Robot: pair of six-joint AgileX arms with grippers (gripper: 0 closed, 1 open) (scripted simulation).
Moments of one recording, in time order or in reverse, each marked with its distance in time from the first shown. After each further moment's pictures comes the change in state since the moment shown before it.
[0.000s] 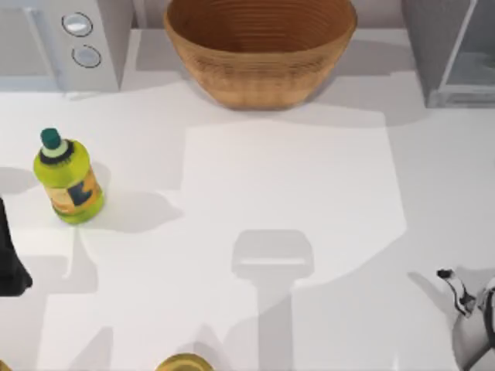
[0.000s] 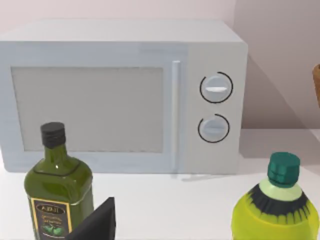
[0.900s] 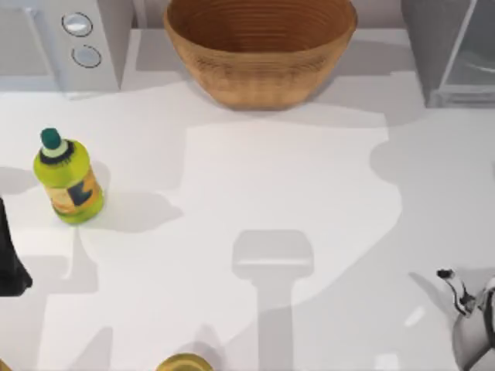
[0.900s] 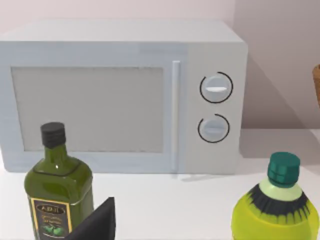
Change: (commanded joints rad) left arm 0.000 0.000 0.000 0.000 0.000 0.000; right arm -0.003 -0.096 0.022 -0.126 -0.001 0.003
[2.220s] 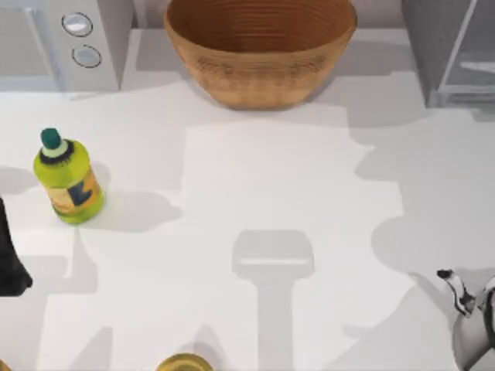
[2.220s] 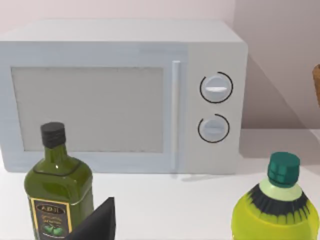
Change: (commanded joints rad) left arm 0.000 0.000 0.000 0.000 0.000 0.000; right arm -0.046 -0.302 -0.472 0.170 -0.055 0.005
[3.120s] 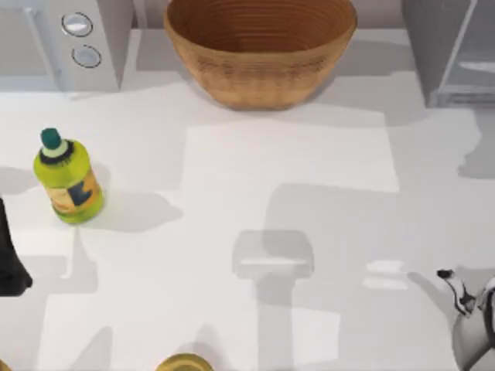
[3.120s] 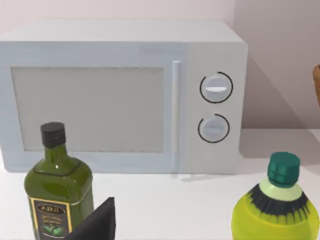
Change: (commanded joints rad) left arm 0.000 0.000 0.000 0.000 0.000 0.000; right arm 0.121 -0.774 -0.417 -0.444 0.226 -0.087
